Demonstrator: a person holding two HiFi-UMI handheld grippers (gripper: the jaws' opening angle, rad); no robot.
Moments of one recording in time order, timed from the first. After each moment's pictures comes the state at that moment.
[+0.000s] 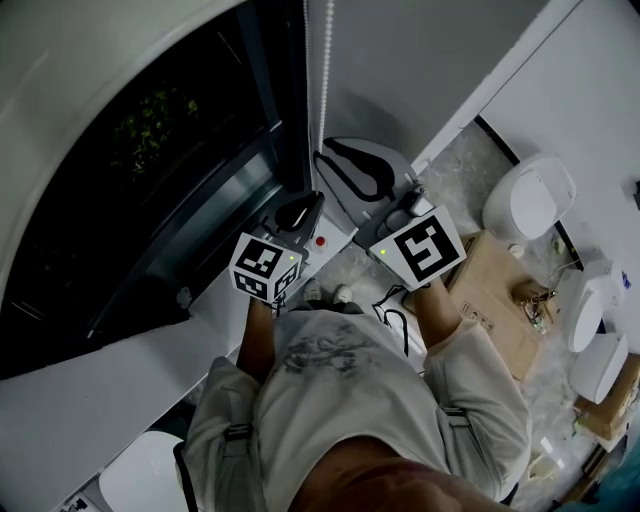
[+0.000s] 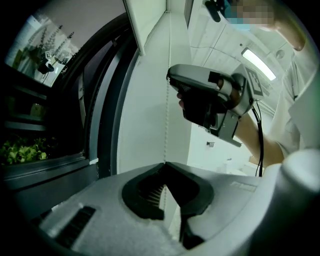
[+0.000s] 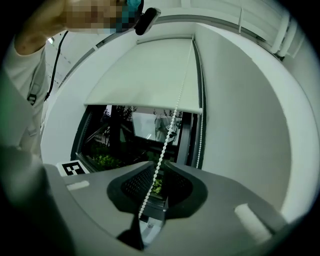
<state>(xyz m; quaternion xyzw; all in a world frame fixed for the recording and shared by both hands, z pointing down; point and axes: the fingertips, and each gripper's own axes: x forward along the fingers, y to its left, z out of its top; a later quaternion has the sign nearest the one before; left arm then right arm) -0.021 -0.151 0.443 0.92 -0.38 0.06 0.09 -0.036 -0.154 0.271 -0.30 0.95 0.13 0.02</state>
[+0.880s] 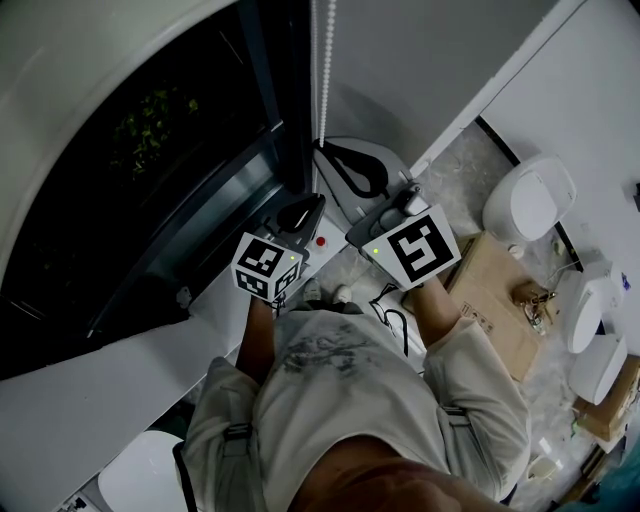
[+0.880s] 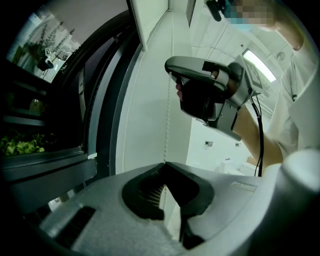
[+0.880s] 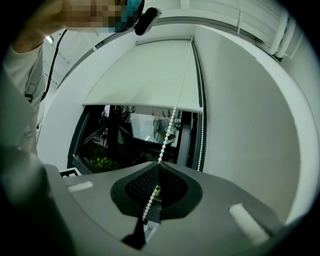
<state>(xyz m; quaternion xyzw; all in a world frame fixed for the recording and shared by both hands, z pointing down) -0.020 -0.152 0.453 0.92 -0.37 0.06 0.10 -0.044 -0.158 0.263 -0.31 0.94 0.13 0.03</state>
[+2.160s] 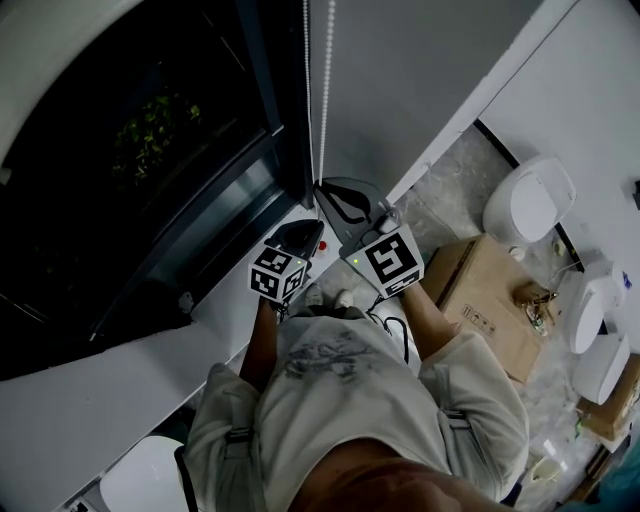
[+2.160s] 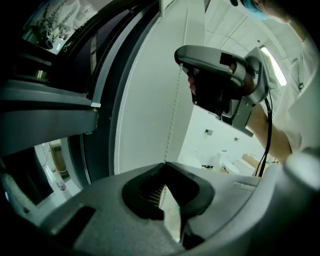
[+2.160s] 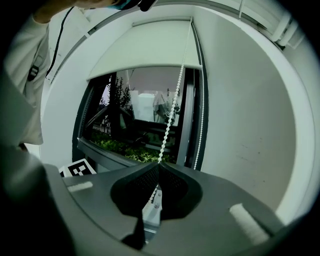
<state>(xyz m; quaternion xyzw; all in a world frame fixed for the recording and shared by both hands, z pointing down) -0.021 -0.133 0.560 0.91 -0.36 0.13 0.19 -0.043 -0.151 0.377 -0.32 0.94 0.07 -0.07</state>
